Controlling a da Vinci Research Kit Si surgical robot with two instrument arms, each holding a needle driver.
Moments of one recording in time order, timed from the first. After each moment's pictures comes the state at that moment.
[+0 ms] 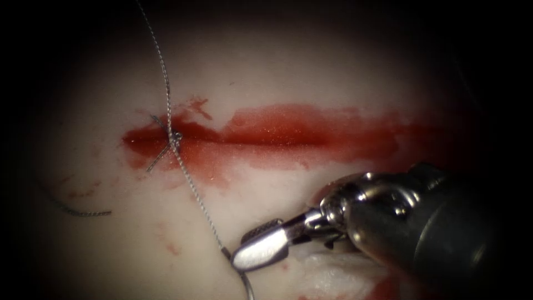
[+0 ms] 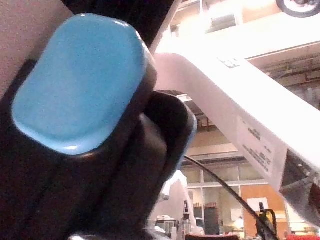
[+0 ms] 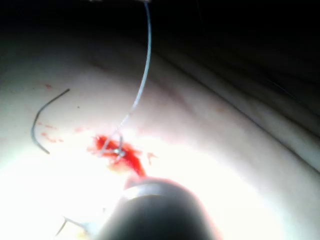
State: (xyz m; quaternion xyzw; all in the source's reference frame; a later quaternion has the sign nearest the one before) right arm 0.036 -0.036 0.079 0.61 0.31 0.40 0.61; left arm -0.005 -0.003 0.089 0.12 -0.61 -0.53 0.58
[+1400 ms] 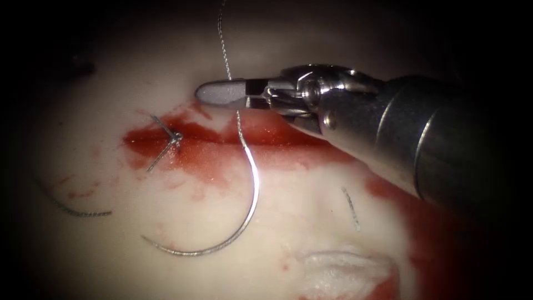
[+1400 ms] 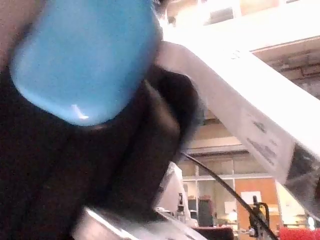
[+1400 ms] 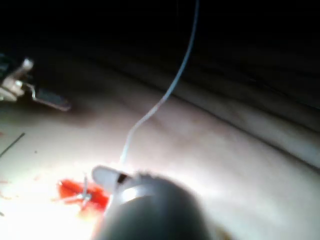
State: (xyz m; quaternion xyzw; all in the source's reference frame) right arm 0.038 -0.023 0.084 0.40 0.56 0.49 0.54; left arm -0.008 -0.015 0.093 0.39 -0.46 -0.60 0.53
